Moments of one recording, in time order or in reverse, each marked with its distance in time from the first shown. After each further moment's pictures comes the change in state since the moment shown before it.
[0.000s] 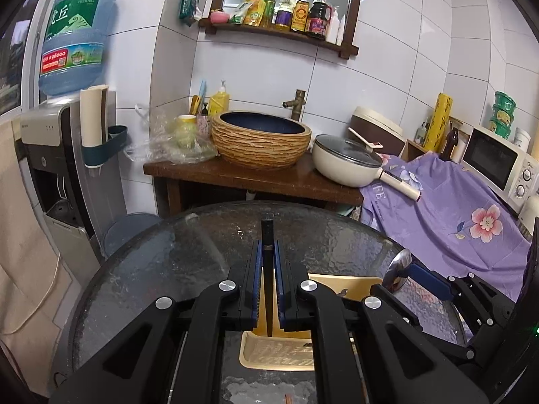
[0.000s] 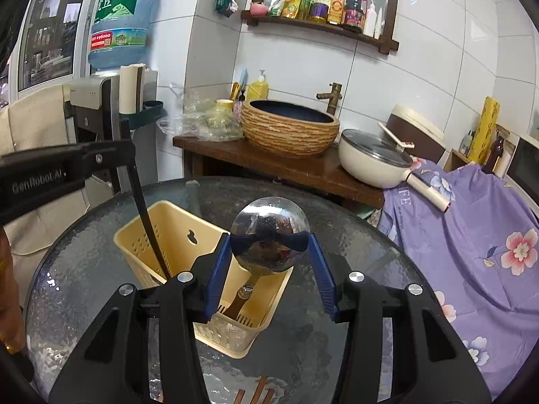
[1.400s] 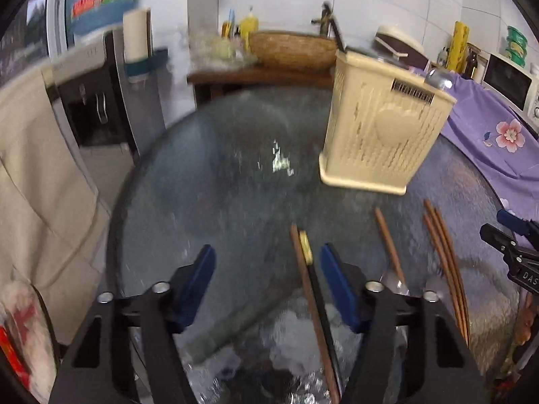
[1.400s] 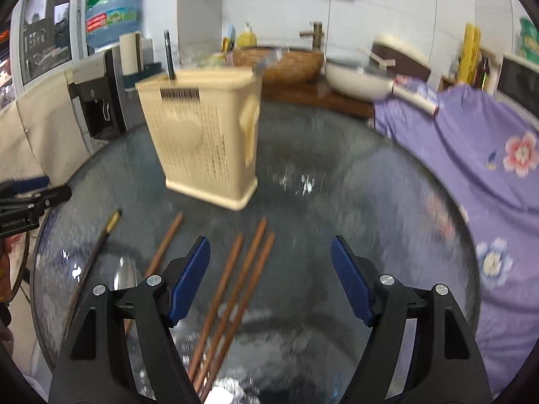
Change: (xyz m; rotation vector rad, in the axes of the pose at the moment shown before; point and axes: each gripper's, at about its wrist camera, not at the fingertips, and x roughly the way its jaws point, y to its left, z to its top) left arm -0.053 0.075 -0.169 0.041 0.312 0.117; right arm -0.062 -0.019 -0.165 0.145 0.198 0.057
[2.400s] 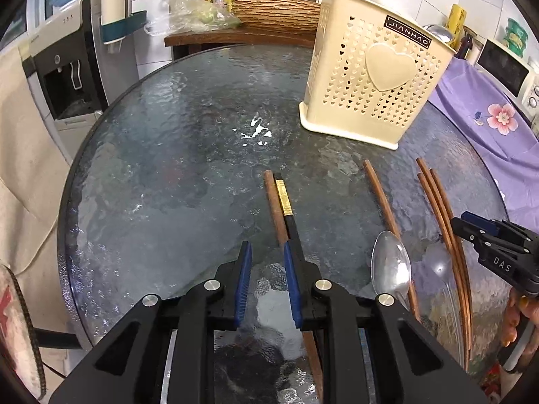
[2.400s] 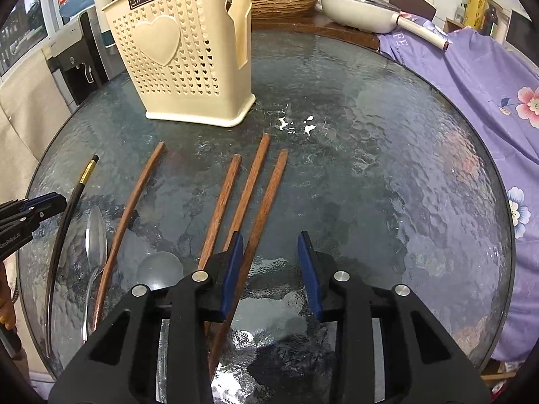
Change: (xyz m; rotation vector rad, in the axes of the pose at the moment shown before) left arm 0.033 -0.016 -0.023 0.023 0.110 -0.073; right arm 0.052 0.011 -0.024 0.060 0.215 -0.004
